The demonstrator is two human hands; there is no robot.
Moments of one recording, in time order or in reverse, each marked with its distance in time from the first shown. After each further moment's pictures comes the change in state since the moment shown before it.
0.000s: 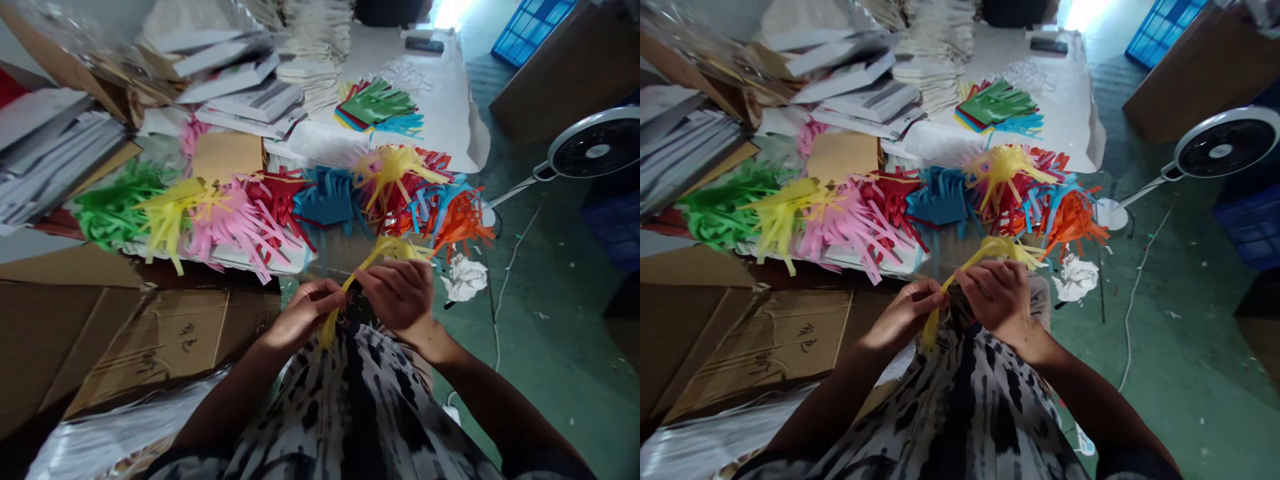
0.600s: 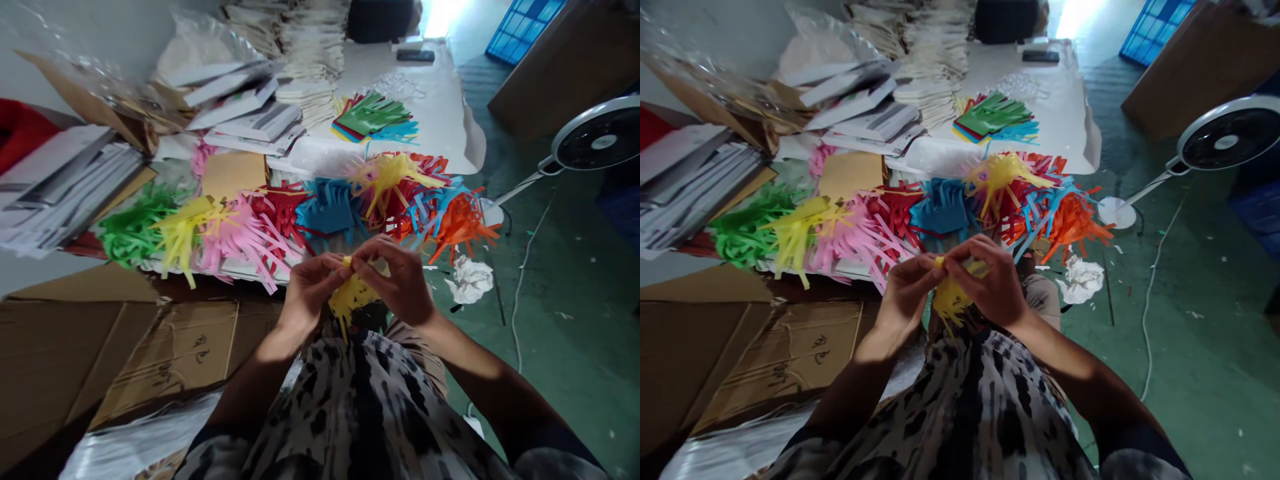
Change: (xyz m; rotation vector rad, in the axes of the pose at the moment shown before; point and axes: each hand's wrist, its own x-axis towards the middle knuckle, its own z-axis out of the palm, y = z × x) left_hand 0.025 0.035 0.022 0.014 0.031 0.525; right_hand 0.056 -0.002 0.000 0.800 0.010 0.551
